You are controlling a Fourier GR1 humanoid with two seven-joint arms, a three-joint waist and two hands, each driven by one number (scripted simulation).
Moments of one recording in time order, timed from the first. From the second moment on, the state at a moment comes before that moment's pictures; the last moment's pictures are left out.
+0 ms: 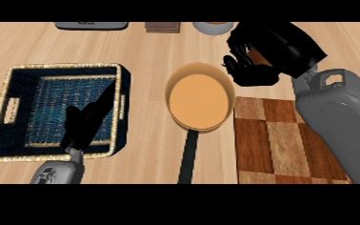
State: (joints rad) left arm -0.11 0.15 -0.06 -1.47 -0.02 -0.17 0.17; right arm -0.80 -0.46 0.34 -1.54 0.38 0.34 0.29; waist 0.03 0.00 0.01
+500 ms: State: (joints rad) left arm -0.12 0.14 -0.04 -1.46 -0.01 -0.18 0.18; right arm -0.90 -0.32 0.54 -1.32 0.57 0.47 0.48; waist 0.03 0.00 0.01
